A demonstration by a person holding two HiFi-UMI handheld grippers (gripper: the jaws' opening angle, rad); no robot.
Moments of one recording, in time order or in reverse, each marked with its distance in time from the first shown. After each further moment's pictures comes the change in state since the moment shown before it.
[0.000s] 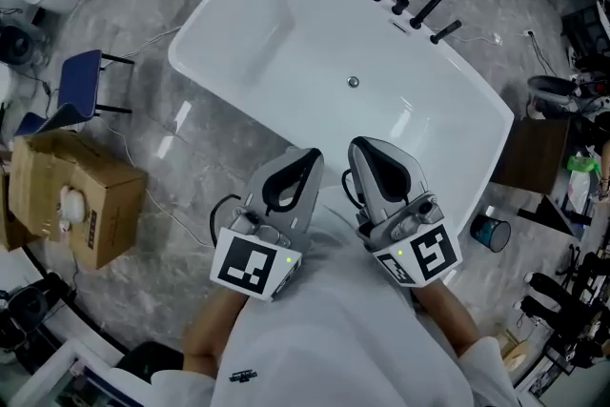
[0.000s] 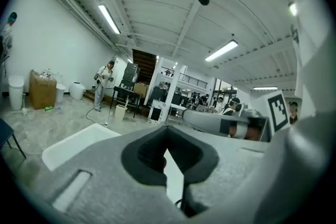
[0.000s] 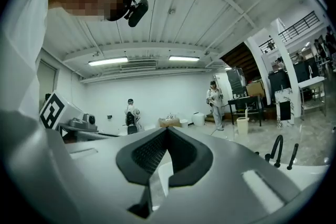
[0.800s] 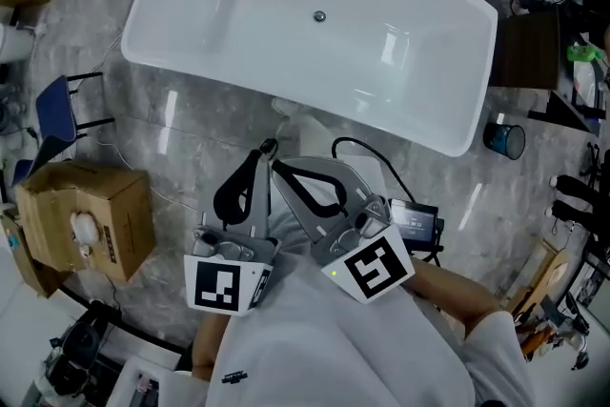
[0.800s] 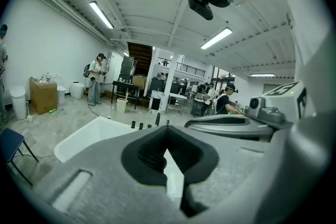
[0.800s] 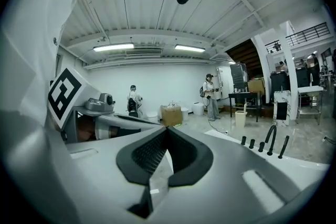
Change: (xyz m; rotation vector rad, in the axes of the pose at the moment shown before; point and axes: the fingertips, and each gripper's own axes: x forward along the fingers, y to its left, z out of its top) left arm -0.071 -0.030 -0.063 0.115 0.151 0.006; right arm -0.062 0.100 -0.075 0.000 0.173 -0.014
